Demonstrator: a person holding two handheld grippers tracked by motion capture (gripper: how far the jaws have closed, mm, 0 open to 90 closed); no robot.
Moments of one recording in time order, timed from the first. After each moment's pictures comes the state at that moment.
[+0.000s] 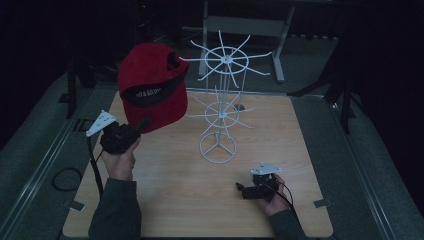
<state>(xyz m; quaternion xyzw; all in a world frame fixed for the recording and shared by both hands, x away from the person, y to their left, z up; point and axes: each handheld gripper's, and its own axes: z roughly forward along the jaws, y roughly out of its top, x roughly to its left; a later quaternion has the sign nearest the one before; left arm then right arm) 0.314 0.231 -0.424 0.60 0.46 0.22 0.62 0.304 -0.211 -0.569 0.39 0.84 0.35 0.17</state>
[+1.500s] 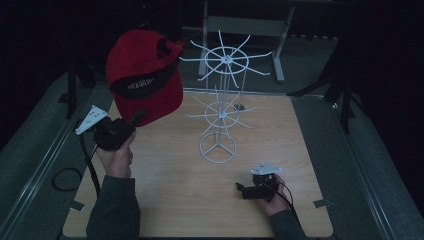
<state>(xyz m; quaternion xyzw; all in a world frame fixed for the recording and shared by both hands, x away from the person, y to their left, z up) 0.308 0.235 -0.403 0.57 0.45 0.23 0.65 0.304 -0.211 -0.569 0.39 0.84 0.35 0.17</state>
